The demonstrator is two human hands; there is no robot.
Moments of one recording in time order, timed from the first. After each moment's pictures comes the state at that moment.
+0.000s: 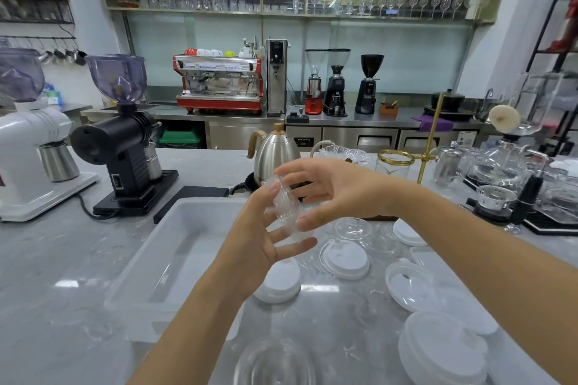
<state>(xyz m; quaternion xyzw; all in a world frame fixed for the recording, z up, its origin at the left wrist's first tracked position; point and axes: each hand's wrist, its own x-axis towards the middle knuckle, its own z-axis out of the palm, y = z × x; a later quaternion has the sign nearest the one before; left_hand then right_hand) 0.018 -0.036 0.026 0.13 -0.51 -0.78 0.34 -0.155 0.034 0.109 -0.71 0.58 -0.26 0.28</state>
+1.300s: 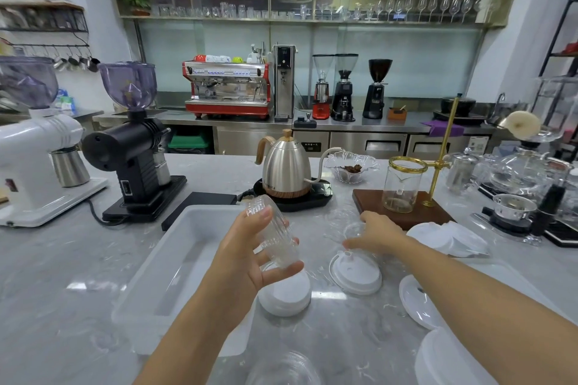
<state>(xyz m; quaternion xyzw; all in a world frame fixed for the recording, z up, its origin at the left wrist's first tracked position) 0.043 -0.036 0.017 0.20 -0.44 -0.80 0.37 -0.267 -0.026 -0.032 -0.44 0.88 -0.12 0.11</state>
